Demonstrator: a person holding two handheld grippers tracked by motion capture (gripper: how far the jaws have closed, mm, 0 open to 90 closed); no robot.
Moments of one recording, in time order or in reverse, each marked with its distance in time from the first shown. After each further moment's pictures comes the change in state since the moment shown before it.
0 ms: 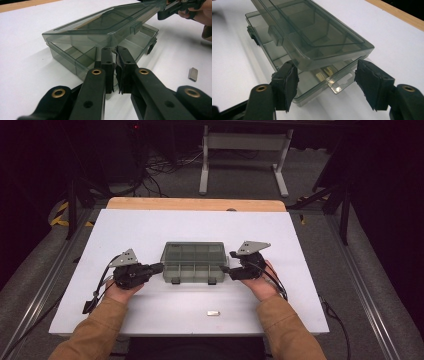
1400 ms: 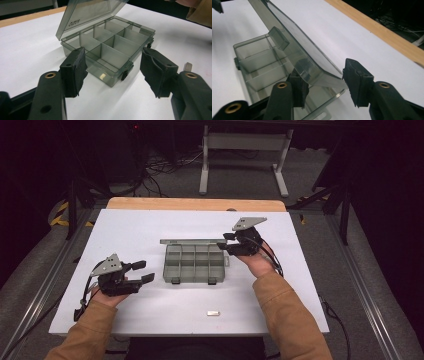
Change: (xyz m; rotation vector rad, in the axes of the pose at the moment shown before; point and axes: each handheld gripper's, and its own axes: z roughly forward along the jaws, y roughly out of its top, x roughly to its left) left arm -0.003 -0.012 -0.038 -0.062 0.034 0.046; right arm -0.035 0.055 0.008 -0.018 0.010 -0.011
